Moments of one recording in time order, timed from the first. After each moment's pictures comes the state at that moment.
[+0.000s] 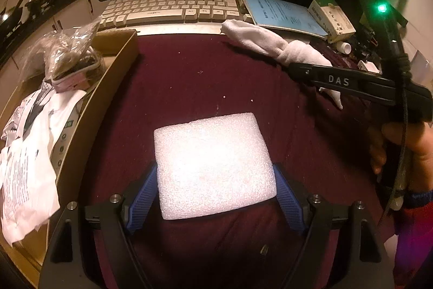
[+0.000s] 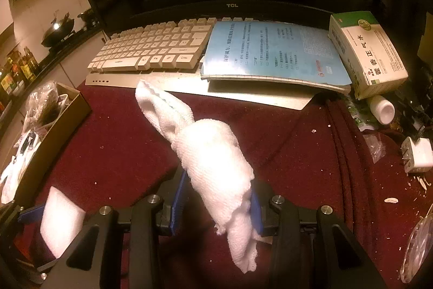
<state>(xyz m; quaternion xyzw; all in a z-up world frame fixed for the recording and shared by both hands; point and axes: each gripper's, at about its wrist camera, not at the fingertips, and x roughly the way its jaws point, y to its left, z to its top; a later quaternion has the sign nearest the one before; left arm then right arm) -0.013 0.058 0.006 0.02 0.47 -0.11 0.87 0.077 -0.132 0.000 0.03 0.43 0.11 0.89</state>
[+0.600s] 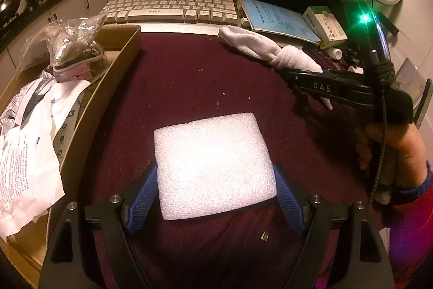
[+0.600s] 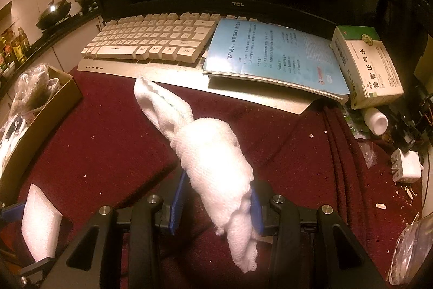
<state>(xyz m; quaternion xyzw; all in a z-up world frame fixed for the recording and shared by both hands) -0.020 0.072 0.009 -0.01 0.47 -0.14 0.87 0.076 -0.117 -0.002 -0.02 0.44 0.08 0.90</state>
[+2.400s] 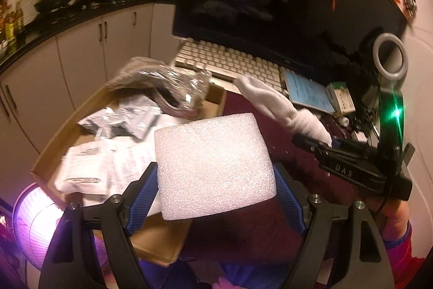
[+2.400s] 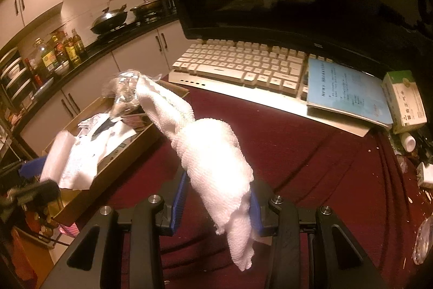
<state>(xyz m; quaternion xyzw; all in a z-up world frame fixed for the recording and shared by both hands) -0.073 0.187 0.090 -0.10 0.38 -0.06 0.92 0.012 -0.032 0.055 0.00 0.39 0.21 0.90</state>
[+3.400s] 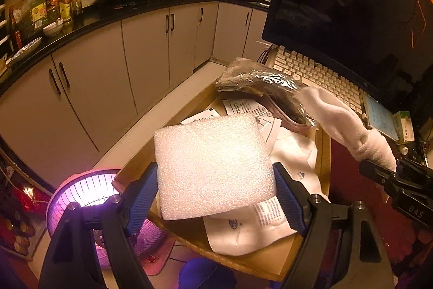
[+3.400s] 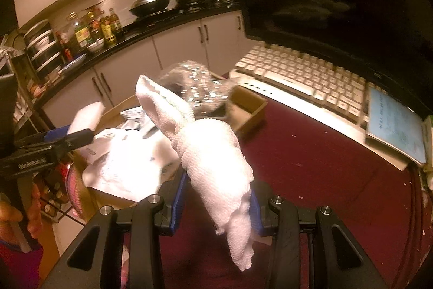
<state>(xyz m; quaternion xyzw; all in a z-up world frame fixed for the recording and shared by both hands) -0.059 0.284 0.068 -0.10 0.39 0.09 0.91 0.004 0.055 0.071 -0.05 0.39 0.30 0.87</state>
